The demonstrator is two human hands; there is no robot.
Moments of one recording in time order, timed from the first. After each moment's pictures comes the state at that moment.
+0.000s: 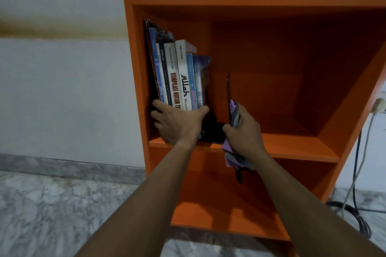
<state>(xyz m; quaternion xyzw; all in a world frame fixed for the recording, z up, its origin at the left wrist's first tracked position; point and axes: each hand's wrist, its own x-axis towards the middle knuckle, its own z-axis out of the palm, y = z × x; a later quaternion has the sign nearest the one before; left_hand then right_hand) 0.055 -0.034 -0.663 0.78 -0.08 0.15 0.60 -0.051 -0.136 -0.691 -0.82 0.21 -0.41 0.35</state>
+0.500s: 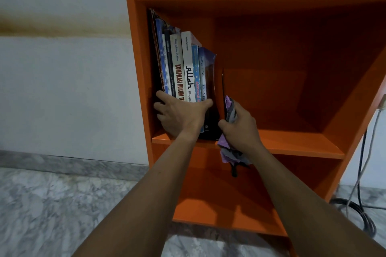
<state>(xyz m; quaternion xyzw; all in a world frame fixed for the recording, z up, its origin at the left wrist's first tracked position) 0.055 -0.033 -0.652 0.79 -0.09 0.14 0.59 -0.039 -0.129 -0.689 -0.81 0.17 -0.39 0.39</state>
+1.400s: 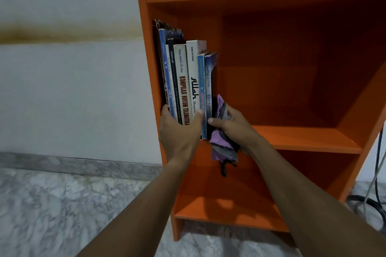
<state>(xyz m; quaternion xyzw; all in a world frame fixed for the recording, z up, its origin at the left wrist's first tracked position) 0.050 0.028 -0.693 0.73 -0.20 0.17 0.63 -0.009 -0.108 -0.684 -0.72 0.08 -0.25 0.64</state>
